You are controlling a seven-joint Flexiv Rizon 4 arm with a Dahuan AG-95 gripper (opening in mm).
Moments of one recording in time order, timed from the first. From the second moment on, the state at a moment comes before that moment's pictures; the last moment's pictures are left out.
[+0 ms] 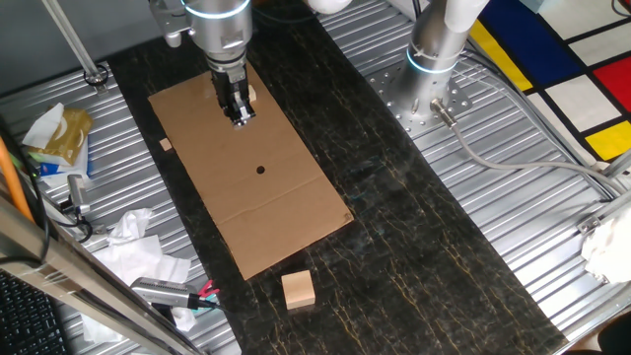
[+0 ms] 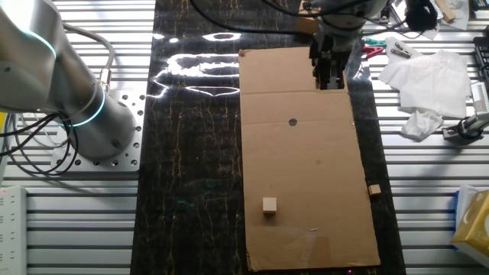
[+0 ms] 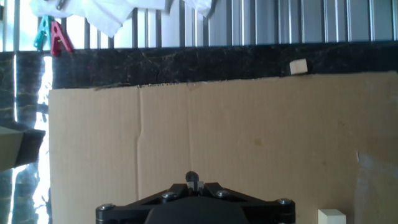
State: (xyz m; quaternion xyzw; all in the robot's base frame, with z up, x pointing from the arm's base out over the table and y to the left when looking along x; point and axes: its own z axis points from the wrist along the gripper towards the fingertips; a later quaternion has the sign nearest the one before) arm 0.514 0.011 0.211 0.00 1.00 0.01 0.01
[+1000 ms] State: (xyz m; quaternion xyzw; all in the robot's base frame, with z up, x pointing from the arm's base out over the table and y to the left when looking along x) arm 0.515 0.013 0.209 -0.09 1.00 0.00 0.00
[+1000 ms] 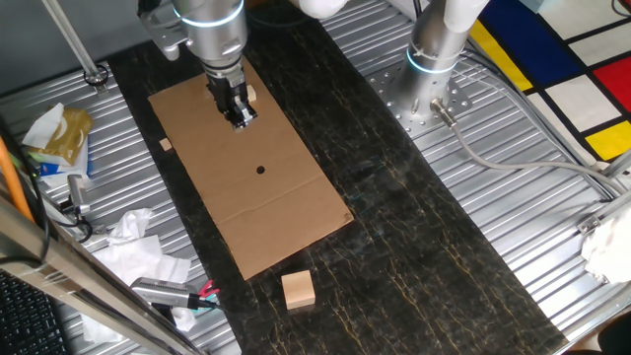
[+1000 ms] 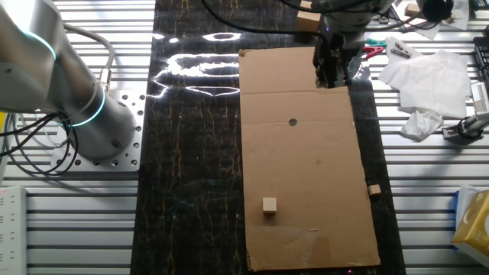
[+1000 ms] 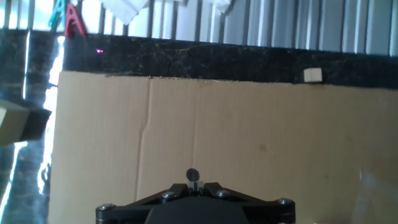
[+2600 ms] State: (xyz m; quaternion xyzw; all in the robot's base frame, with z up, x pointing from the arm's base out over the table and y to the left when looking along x) arm 0.504 0.000 0.191 -0.05 1.00 0.00 0.01
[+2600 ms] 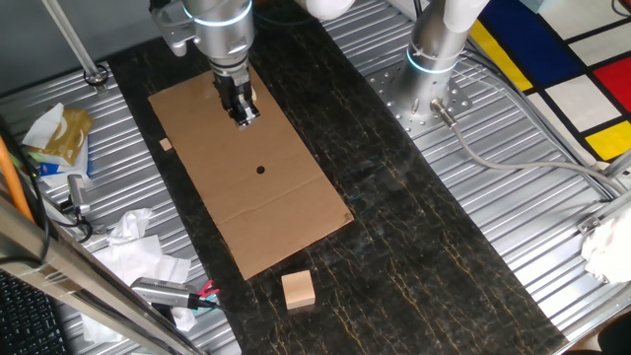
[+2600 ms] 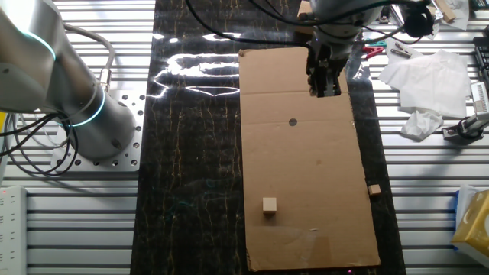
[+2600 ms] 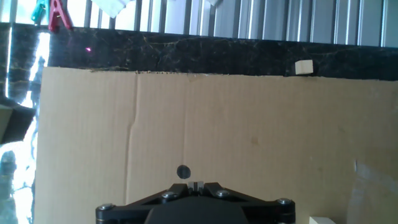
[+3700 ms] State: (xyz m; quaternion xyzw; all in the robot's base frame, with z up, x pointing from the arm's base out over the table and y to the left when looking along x) arm 0.504 -0.006 0.179 -0.05 1.00 0.00 0.00
